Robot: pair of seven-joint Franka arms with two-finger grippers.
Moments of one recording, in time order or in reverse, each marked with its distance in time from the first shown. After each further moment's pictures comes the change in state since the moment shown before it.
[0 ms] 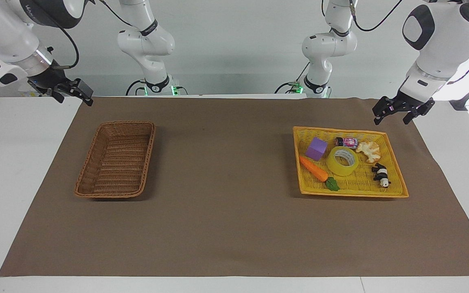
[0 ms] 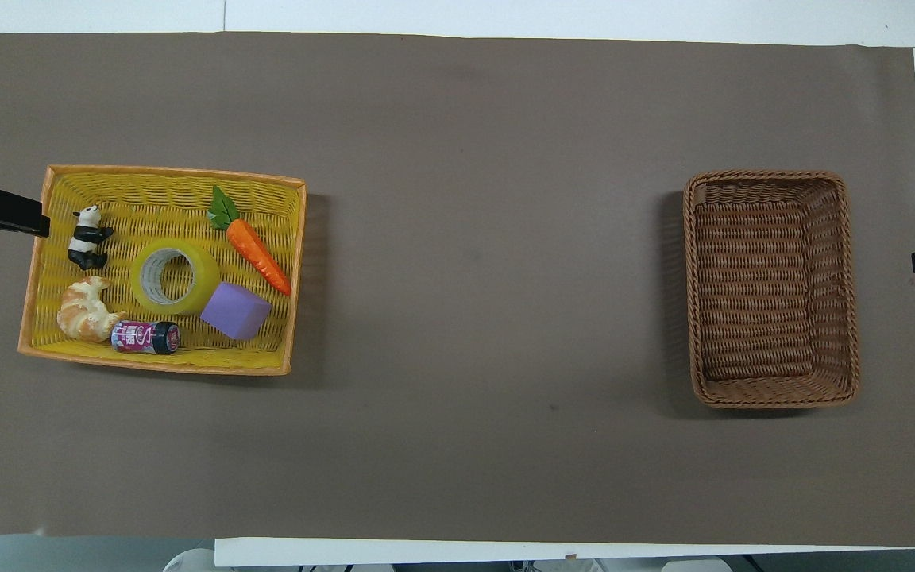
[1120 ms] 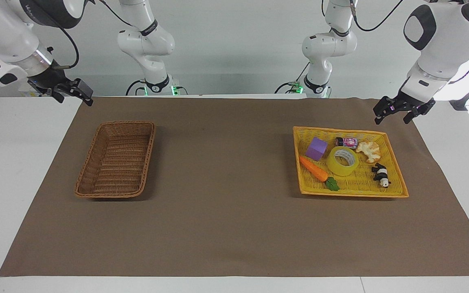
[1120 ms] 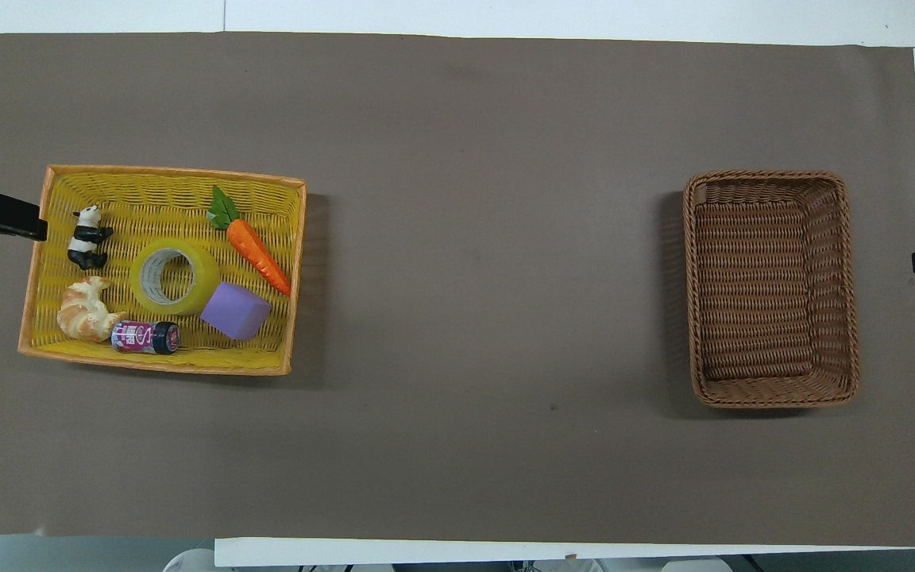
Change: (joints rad) left arm 0.003 -0.008 0.004 -0.023 0.000 -0.020 -0.004; right arm 0.000 0.000 0.000 0.000 0.000 0.000 0.000
